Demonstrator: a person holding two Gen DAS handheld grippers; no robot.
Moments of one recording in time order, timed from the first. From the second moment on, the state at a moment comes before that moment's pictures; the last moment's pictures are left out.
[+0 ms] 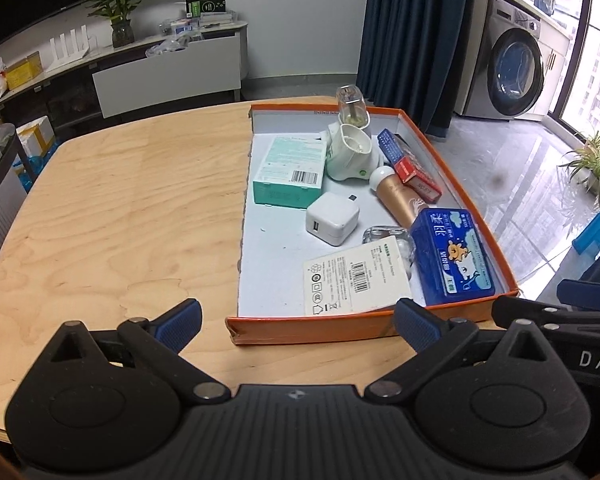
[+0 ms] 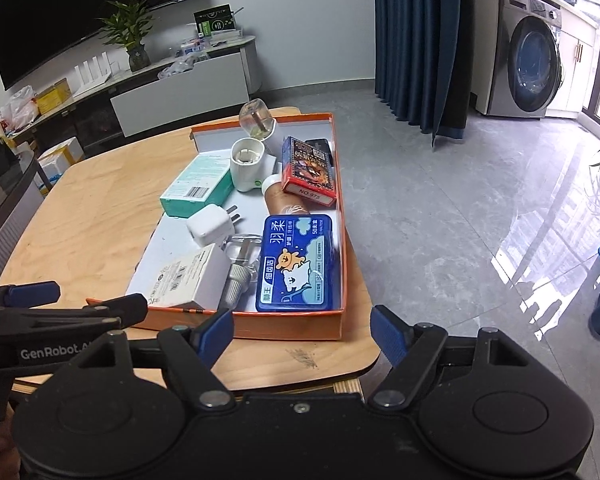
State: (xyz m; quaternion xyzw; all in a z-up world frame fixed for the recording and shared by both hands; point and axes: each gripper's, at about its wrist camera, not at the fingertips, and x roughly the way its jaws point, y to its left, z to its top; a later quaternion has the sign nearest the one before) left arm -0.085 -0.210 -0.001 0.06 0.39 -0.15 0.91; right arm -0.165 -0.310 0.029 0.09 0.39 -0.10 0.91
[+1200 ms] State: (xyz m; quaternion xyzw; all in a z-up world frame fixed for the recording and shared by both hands) left arm -0.081 -0.209 0.001 0.07 0.39 -0.14 0.91; right arm -0.150 -0.306 0.027 0.09 0.40 -0.09 0.91
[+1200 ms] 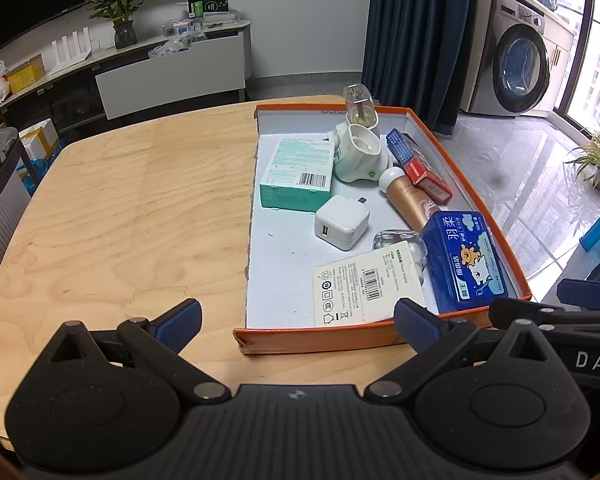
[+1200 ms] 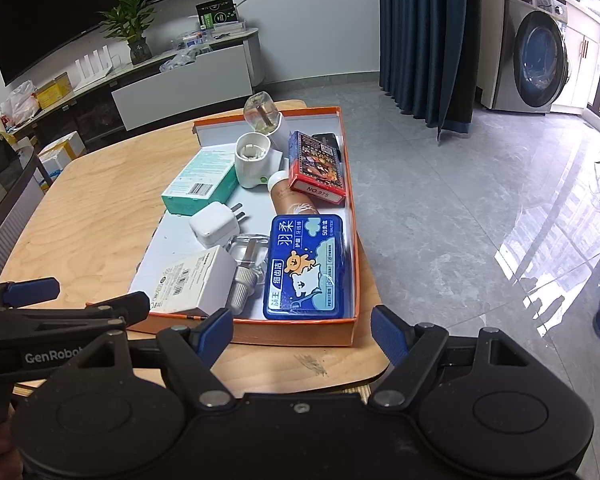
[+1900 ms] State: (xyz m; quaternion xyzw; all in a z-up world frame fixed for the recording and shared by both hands) left arm -0.076 -0.206 -0.003 0.07 0.40 -0.14 0.90; right arm -0.145 -0.305 0.023 0.09 0.41 -0.09 0.90
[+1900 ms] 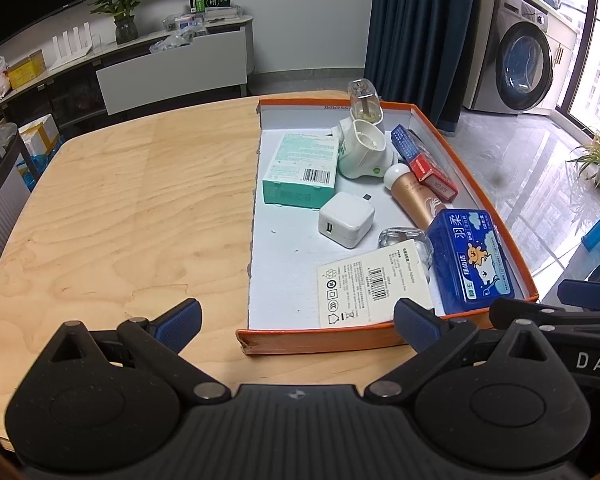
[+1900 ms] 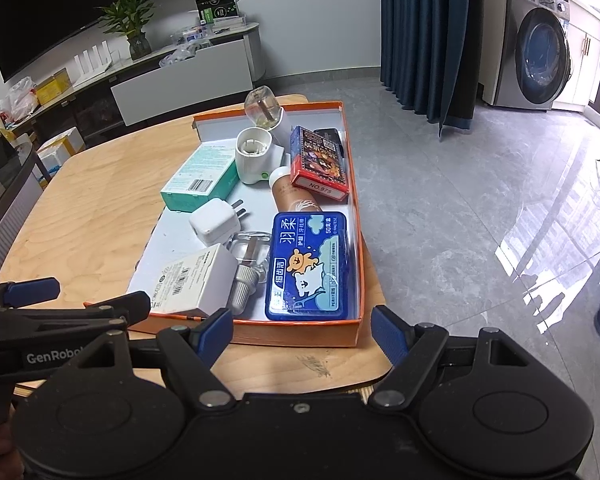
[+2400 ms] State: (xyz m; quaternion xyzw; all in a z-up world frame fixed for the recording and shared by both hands) left arm -0.073 -0.206 -0.007 0.07 0.41 -0.14 0.90; right arm -0.141 -0.305 0.019 0.10 0.41 -0.09 0.90
